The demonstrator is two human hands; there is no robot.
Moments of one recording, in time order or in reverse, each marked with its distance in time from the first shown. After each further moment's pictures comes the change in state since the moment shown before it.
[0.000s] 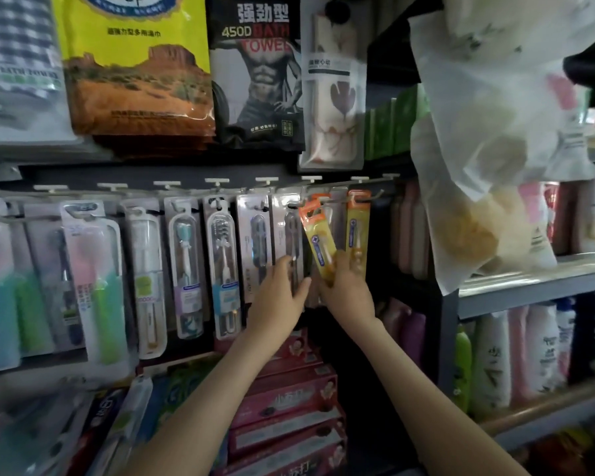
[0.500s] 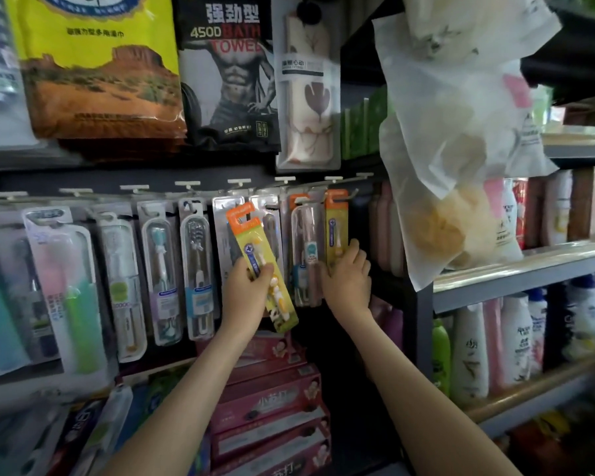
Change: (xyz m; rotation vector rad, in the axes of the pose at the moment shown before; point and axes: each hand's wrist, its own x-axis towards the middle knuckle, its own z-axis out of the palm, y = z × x) left_hand 0.008 0.006 -0.004 -0.447 0.154 -0.205; right_hand 0.015 0.020 -0.011 -0.087 0.173 0.206
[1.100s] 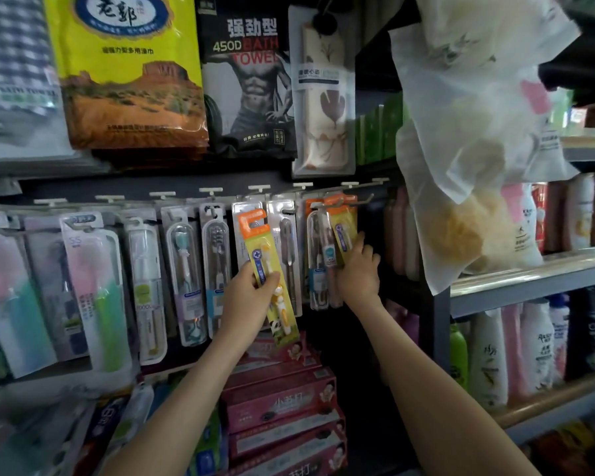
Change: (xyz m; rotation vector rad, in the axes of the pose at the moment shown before) left_hand -0.009 0.003 -0.031 0.069 -0.088 0.060; right_hand 0.026 -0.010 0.005 -0.076 -0.126 0.027
